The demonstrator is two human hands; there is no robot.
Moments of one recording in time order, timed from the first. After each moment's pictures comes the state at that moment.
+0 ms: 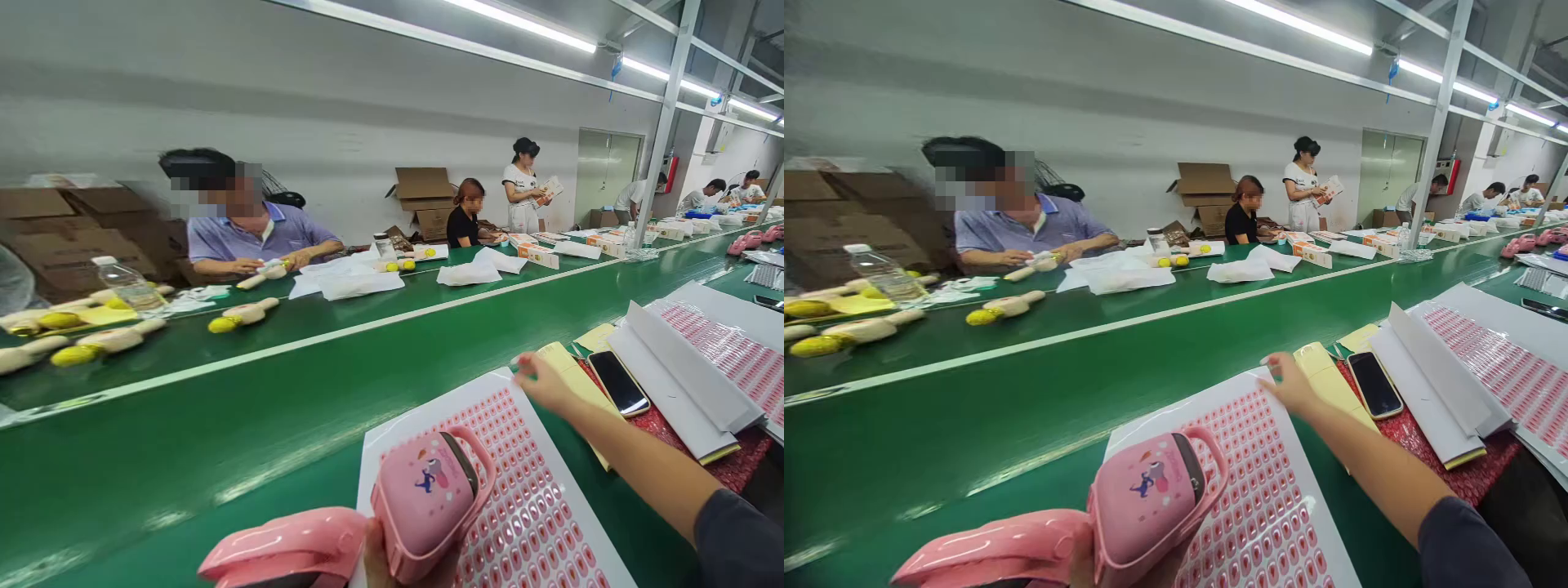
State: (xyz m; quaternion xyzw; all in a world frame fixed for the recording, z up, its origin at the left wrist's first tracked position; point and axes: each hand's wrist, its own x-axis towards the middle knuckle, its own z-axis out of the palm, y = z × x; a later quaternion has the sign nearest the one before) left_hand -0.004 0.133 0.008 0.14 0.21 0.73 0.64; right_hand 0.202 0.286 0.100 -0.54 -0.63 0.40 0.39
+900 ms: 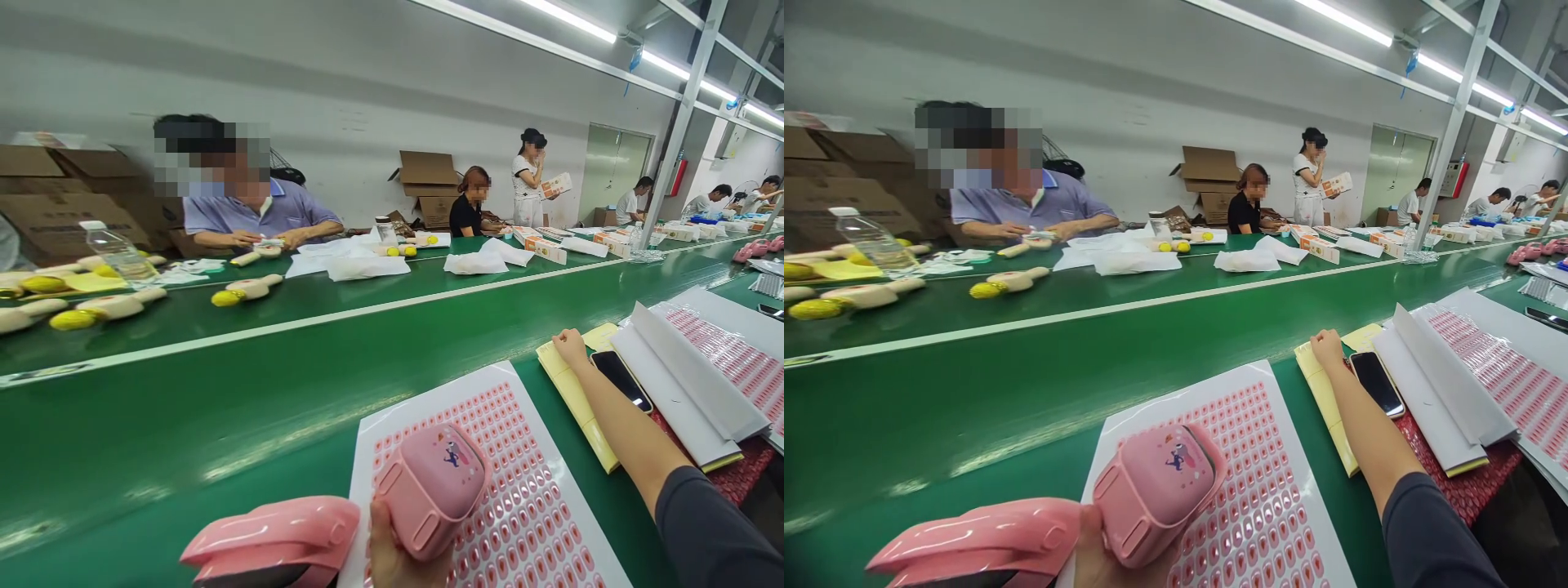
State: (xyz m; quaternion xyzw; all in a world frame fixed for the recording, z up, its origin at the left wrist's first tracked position) left_hand 0.043 0.133 0.095 -0.01 0.38 0.76 0.52; right_hand 0.263 0.398 0.053 -0.69 -0.65 0.14 0.29
